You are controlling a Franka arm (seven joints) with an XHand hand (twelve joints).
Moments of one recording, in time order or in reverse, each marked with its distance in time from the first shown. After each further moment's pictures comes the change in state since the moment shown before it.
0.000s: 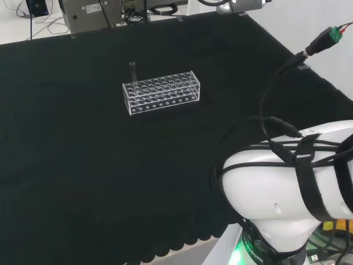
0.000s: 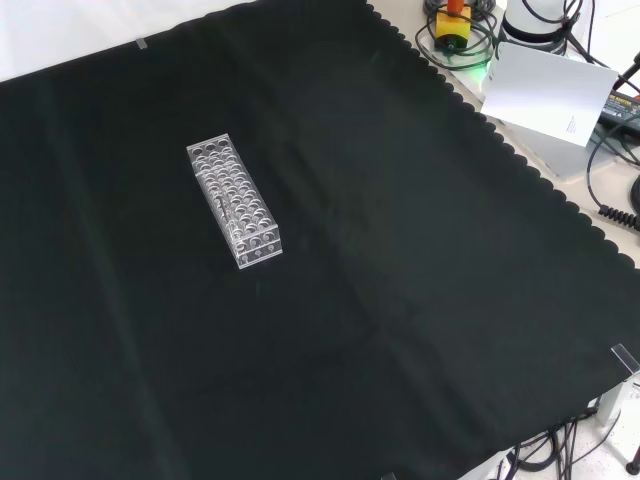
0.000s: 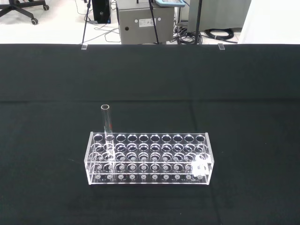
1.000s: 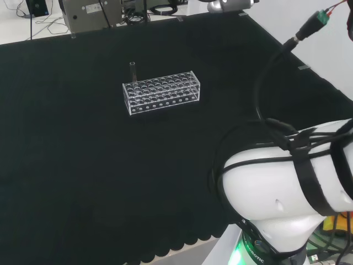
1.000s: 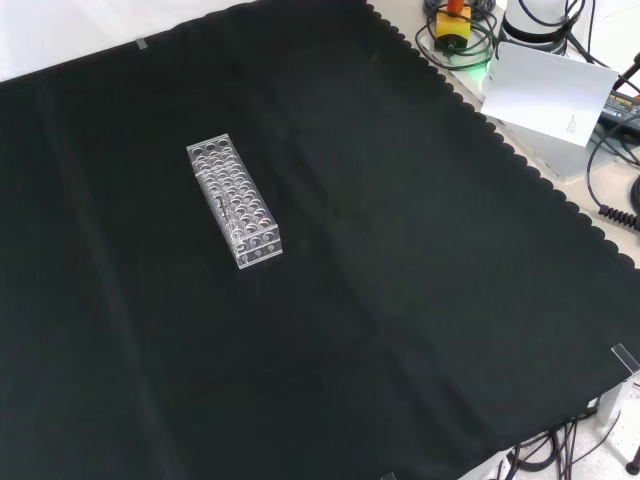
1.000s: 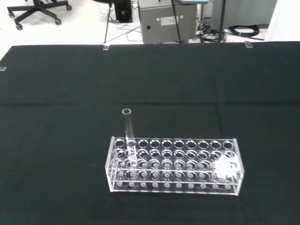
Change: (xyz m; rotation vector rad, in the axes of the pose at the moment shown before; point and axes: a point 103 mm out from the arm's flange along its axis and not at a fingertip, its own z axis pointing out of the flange) arm 0.010 0.035 0.013 0.009 0.050 -0.062
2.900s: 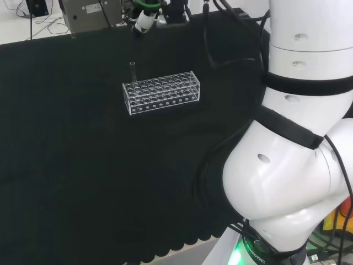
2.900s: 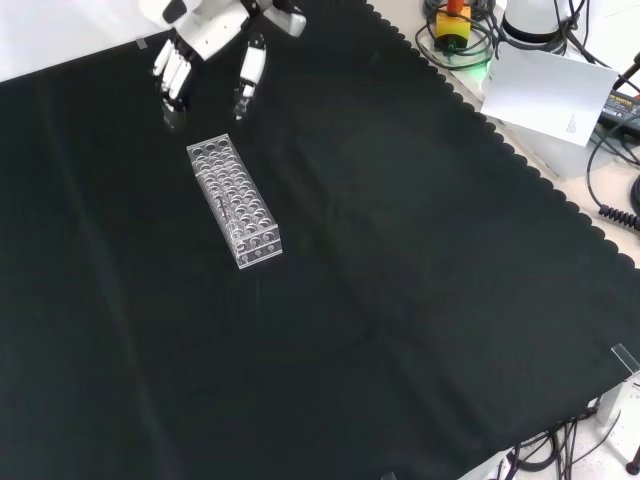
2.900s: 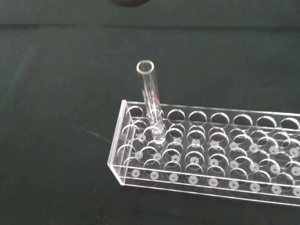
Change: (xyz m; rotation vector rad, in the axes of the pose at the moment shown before) arm 0.026 0.232 0.159 0.338 0.028 -0.098
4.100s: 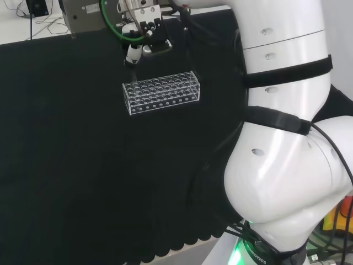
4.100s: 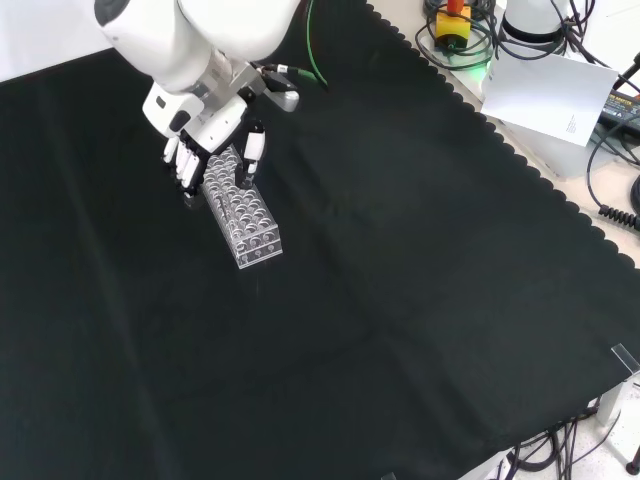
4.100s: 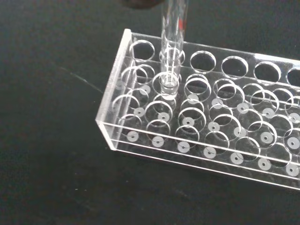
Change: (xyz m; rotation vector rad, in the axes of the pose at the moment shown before) arm 0.021 0.065 0.082 0.129 -0.119 -0.030
